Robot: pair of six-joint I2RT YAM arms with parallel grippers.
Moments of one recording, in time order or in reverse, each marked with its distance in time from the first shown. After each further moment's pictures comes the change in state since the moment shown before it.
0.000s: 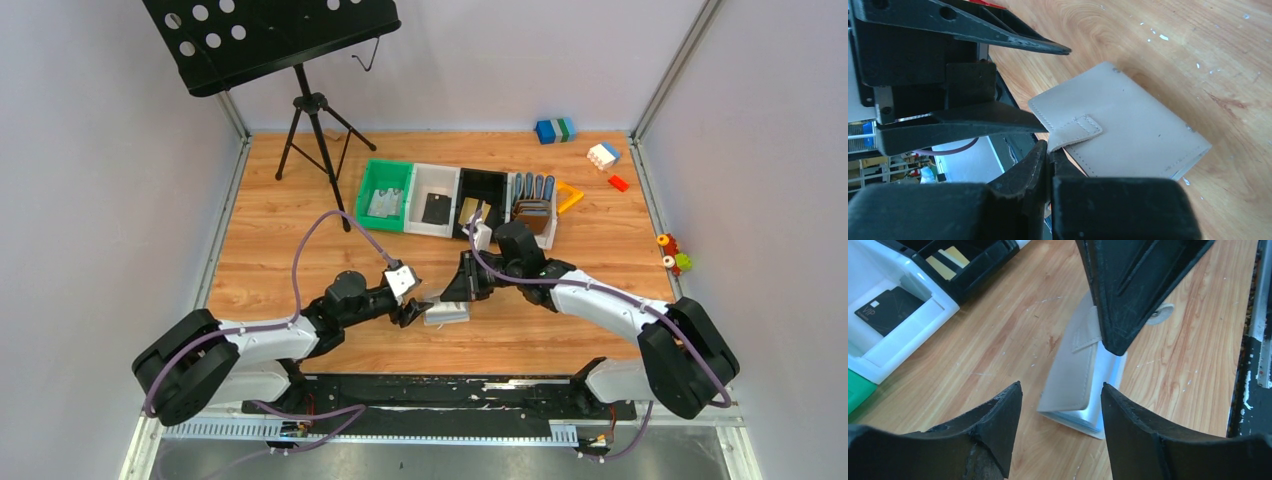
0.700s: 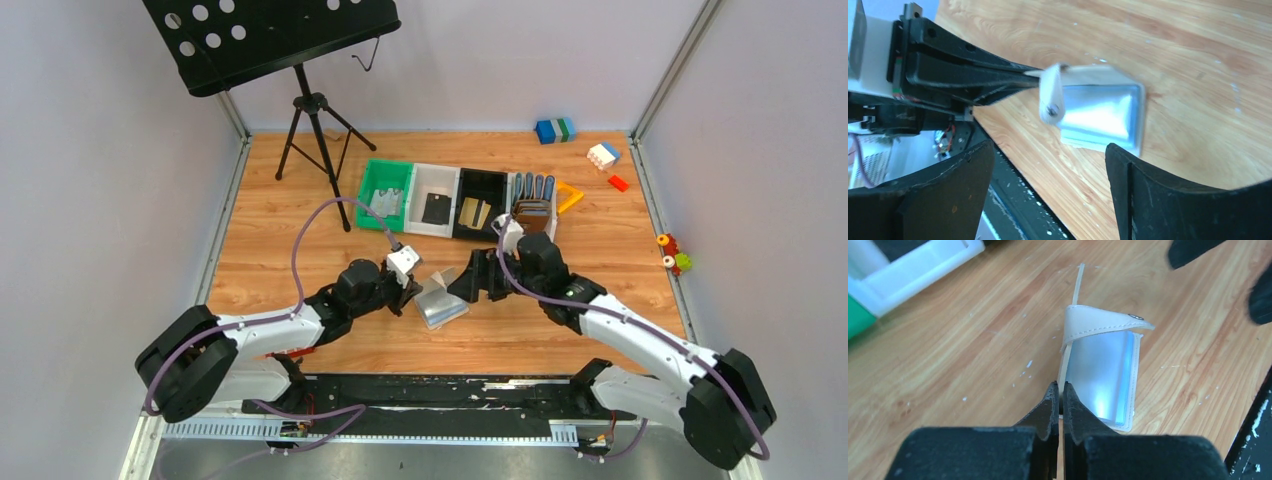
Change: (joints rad) left arm 0.001 0.029 0.135 -0.281 -0.155 -0.143; right arm 0.025 -0.227 -0.042 -0.090 0.276 0.006
